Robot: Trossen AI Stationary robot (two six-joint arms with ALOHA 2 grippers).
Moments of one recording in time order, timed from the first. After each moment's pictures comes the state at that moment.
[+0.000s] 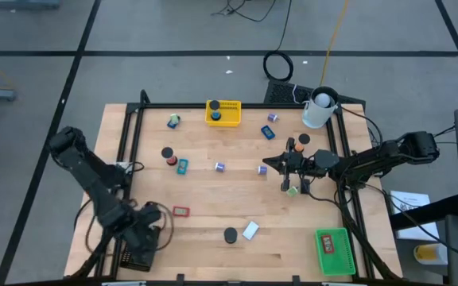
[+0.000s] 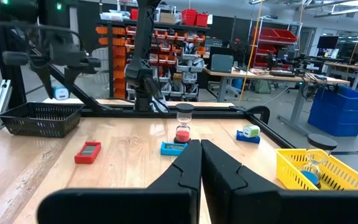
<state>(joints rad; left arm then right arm) -0.89 1.42 1.06 -1.13 0.02 -1.52 0.03 1.20 0.24 1.02 0.18 -0.07</state>
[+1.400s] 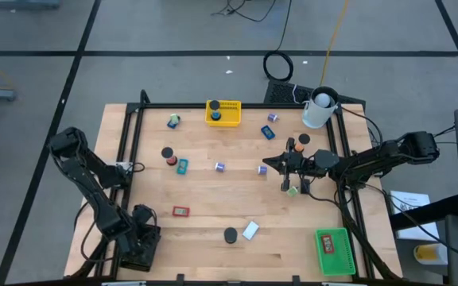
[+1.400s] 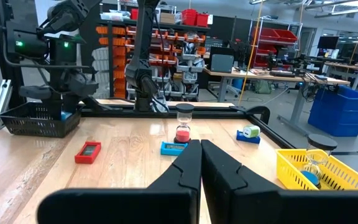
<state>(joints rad) -1.03 1.43 0.76 -0.75 -0.03 -2.10 0.03 1.20 0.24 1.02 0.18 -0.07</state>
